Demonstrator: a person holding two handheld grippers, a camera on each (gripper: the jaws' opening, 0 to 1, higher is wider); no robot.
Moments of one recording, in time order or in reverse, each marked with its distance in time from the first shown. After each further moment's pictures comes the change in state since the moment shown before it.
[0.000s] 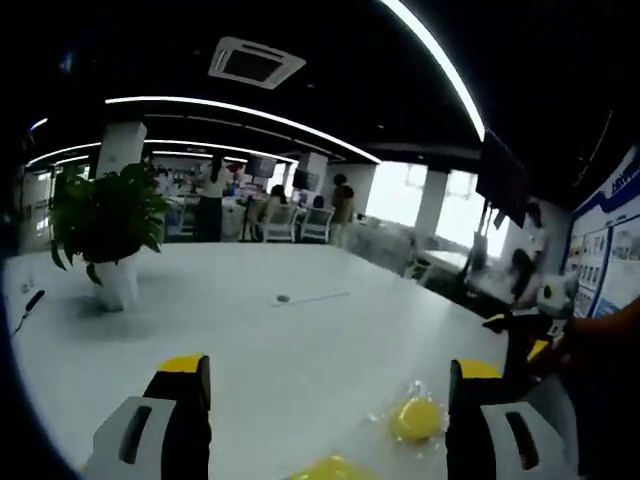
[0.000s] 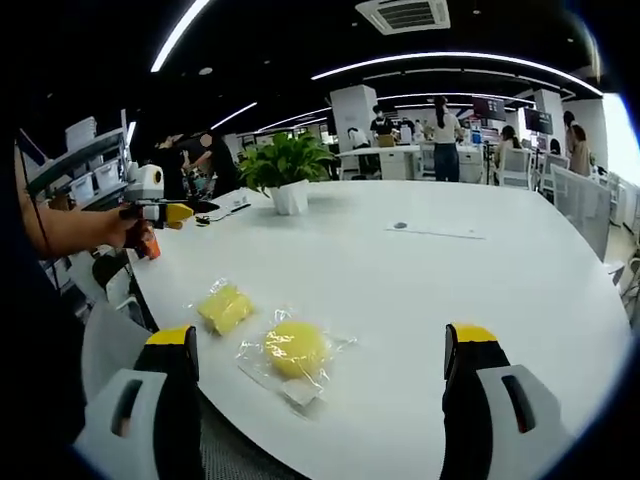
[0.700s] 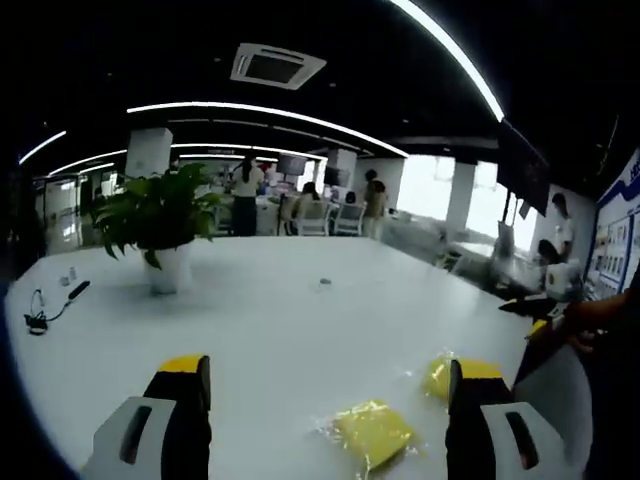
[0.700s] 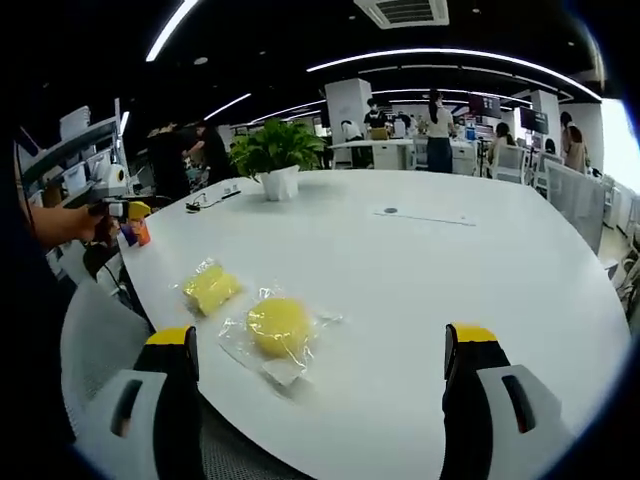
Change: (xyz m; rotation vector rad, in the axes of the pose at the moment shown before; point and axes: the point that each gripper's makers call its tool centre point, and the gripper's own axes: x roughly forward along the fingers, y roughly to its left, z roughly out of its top) left arm -0.070 0.025 -0.030 0.078 -0.034 0.149; right arm 0.001 -0.013 -0.042 -0.004 0.047 -0.038
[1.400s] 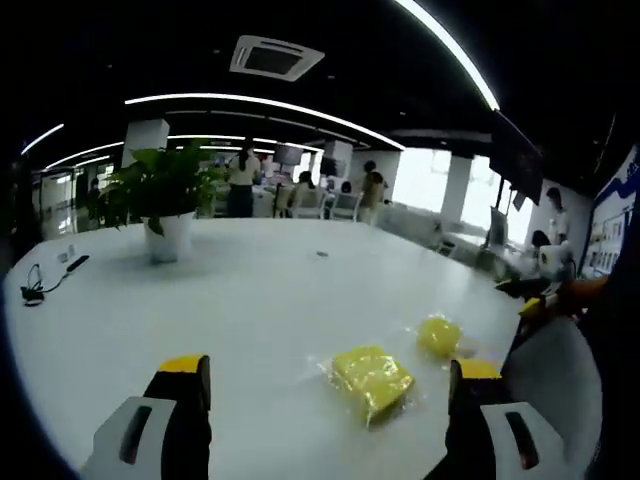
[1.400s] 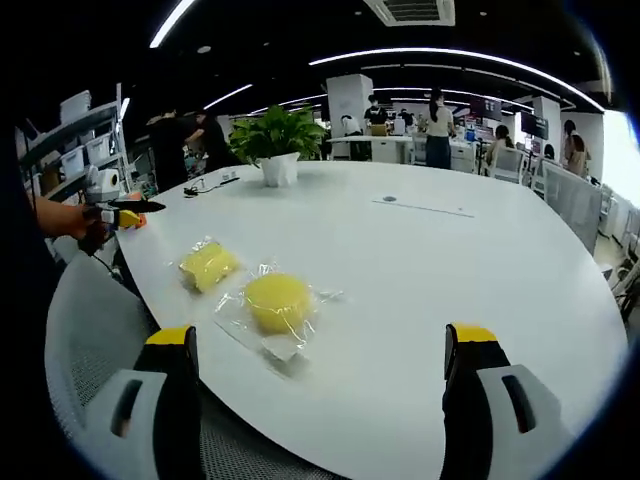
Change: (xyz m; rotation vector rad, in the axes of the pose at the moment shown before) left arm -0.026 -0.006 -0.073 -0.064 0.095 -0.034; right arm -0.002 0.010 -0.020 -0.058 0.009 -0.019
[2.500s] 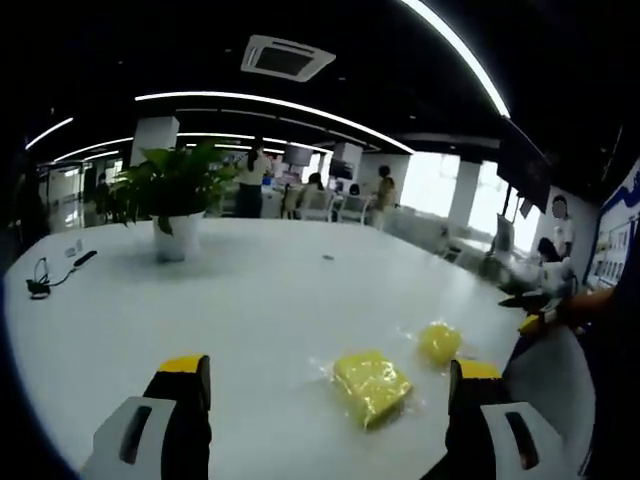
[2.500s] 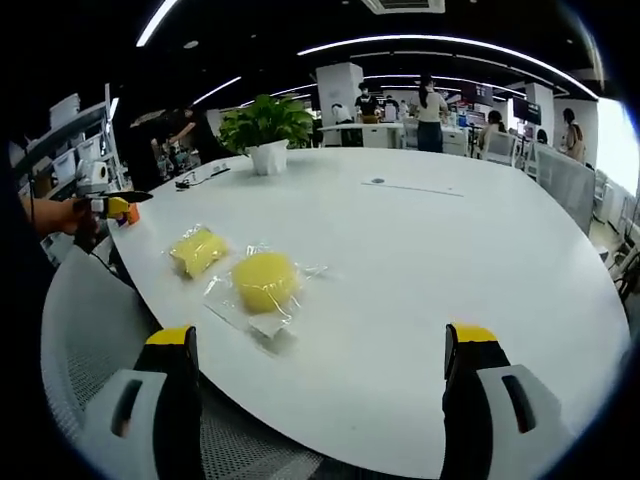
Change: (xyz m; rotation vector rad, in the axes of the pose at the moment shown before) left arm -0.005 0.009 0.016 -0.028 -0.018 0.024; right arm -0.006 -0.015 -0.021 0.043 0.053 -0.028
